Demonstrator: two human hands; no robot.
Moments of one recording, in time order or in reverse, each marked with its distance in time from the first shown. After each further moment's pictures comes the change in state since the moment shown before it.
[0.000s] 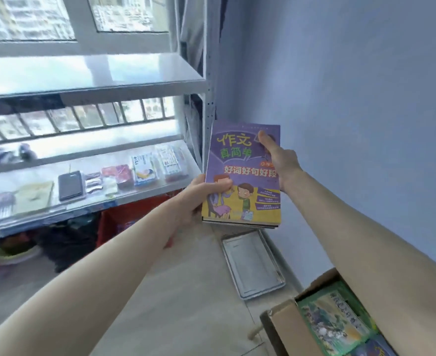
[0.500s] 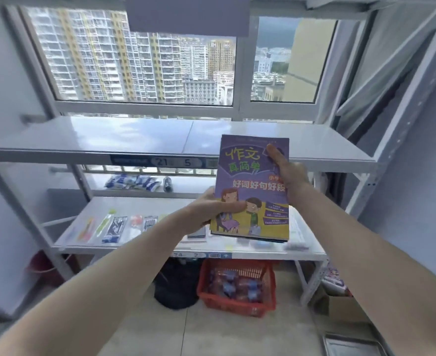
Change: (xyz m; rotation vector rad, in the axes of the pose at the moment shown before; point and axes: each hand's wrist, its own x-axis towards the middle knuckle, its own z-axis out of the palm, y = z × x) left_hand -0.159 0.102 -0.356 0.183 0.326 0.230; right_hand -0.016 -0.068 0.437 0.017 -0.350 -0.174
